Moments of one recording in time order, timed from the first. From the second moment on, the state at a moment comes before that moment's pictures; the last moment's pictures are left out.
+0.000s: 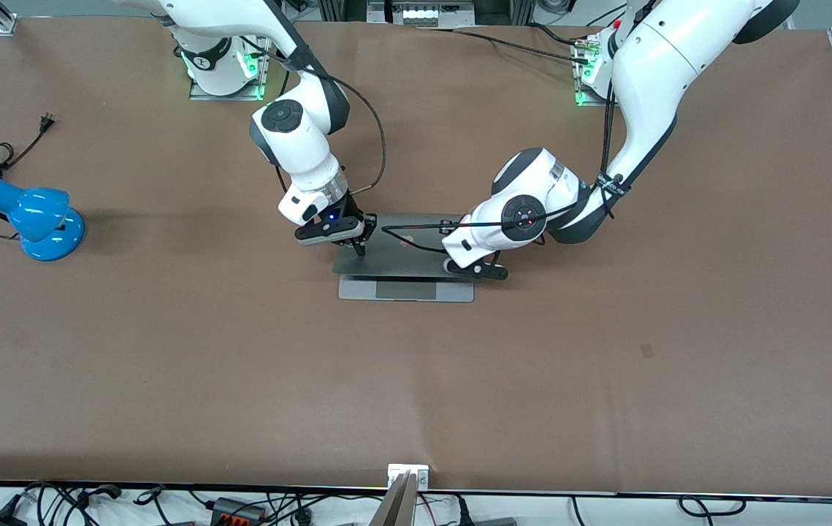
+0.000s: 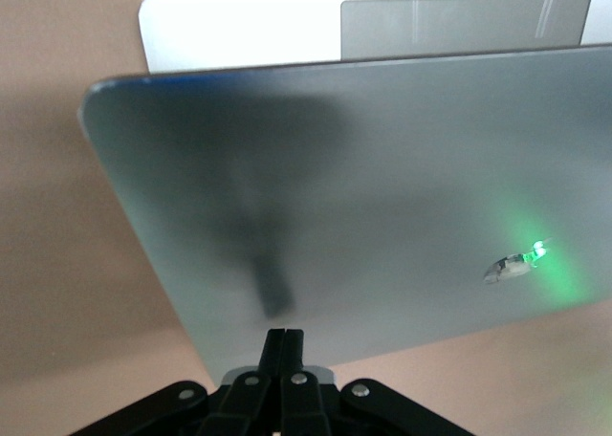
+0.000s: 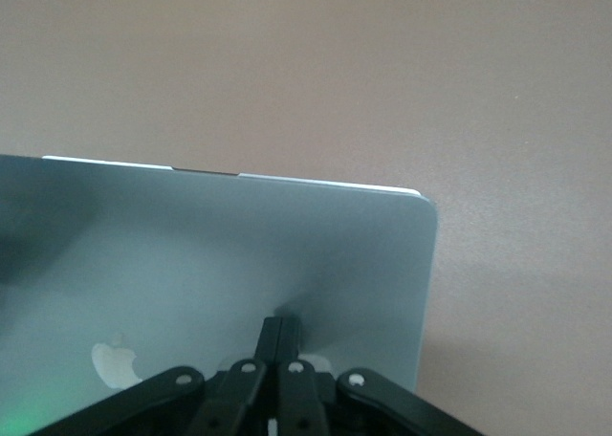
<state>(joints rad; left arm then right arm) -0.08 0.71 -0.61 -1.71 0.03 2.22 -0.53 0.63 0.43 0.02 -2.16 -0.02 2.99 0.56</state>
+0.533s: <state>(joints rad) -0.12 0.75 -0.54 -1.66 0.08 2.28 -0.53 0.63 0.49 0.03 -2.16 -0.02 3.06 0.55</state>
